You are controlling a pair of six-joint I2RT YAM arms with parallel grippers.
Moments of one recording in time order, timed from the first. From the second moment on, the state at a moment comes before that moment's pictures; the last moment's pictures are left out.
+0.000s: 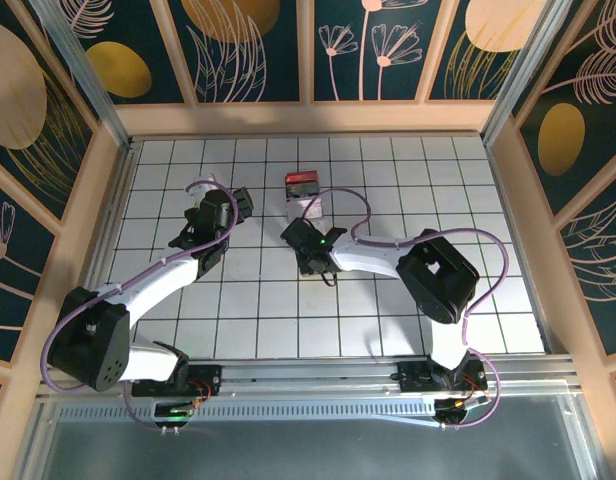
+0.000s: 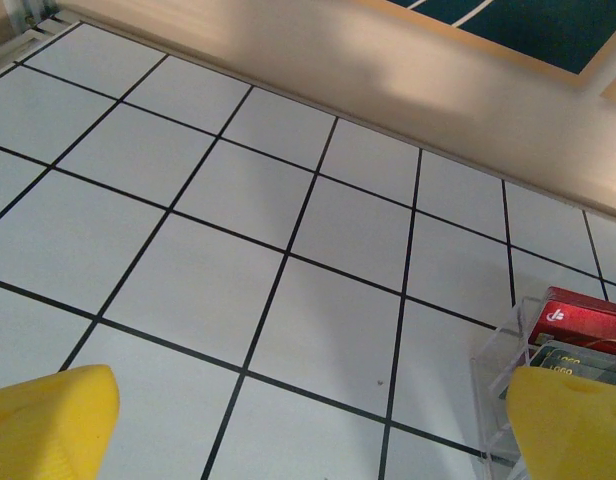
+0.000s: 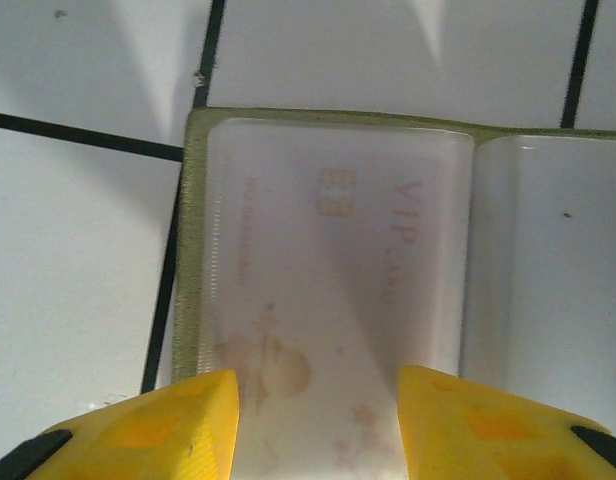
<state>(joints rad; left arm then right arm) -0.45 1.36 0.77 0.07 -0.51 -0.59 0.93 1.89 1.20 -0.51 0.30 0.63</state>
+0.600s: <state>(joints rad) -0.45 1.36 0.77 0.07 -0.50 -0.59 0.93 1.88 1.17 -0.48 0.24 0.63</state>
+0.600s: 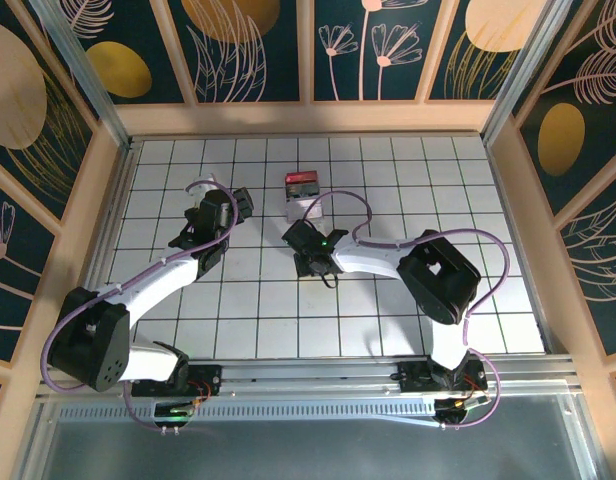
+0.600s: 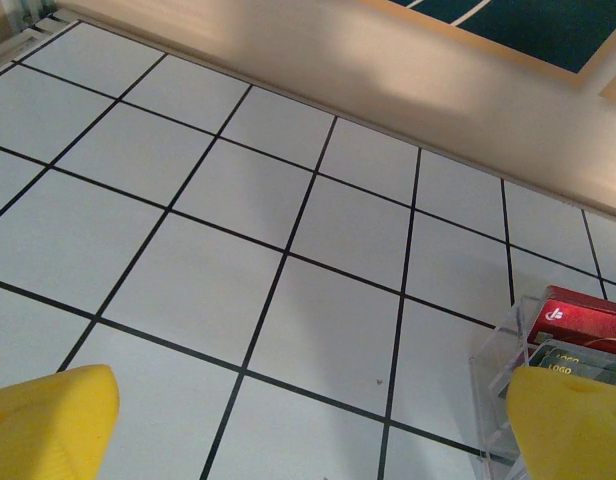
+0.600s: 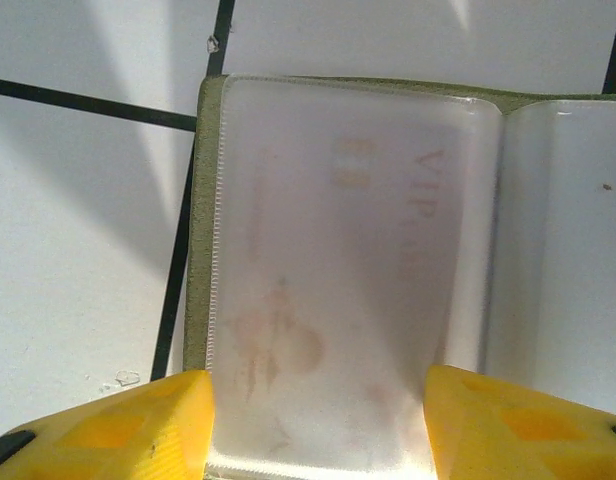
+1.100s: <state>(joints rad) -0.45 1.36 0.77 0.07 -0.50 -0.59 0.93 1.89 1.17 -0.48 0.26 0.64</state>
